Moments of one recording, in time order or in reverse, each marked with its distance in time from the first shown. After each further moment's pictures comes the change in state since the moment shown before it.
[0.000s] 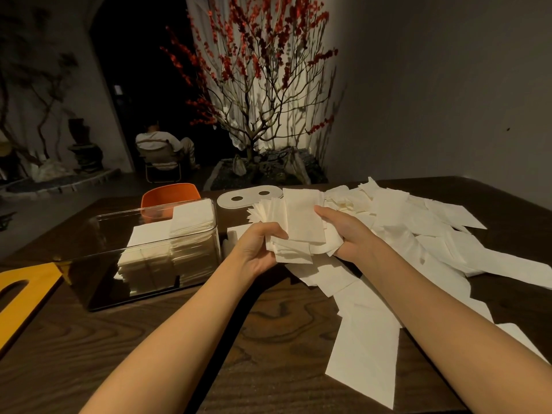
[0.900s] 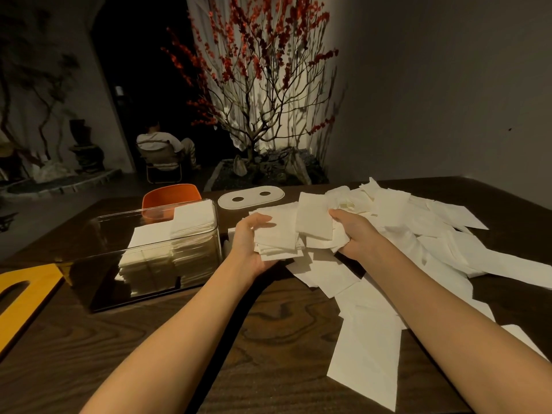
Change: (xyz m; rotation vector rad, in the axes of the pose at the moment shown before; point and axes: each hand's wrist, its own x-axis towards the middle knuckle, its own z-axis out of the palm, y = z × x) left_hand 0.013 0.004 -0.016 -0.176 0.114 -0.048; right_hand 0.011 -0.001 -0.008 -0.014 0.199 -0.011
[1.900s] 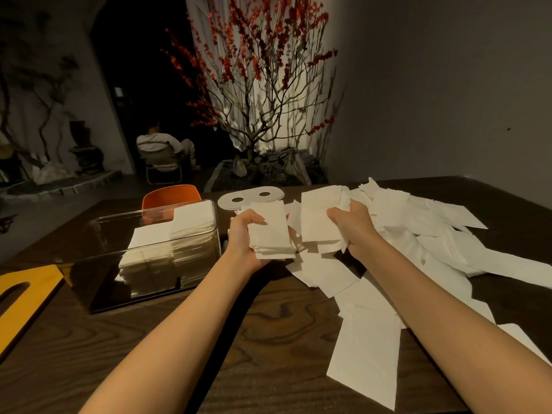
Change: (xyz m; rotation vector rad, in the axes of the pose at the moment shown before) left_hand -0.014 0.005 0.010 0.043 0.034 0.060; right_hand -0.012 -0.006 0.005 -0.402 0.126 -0.303
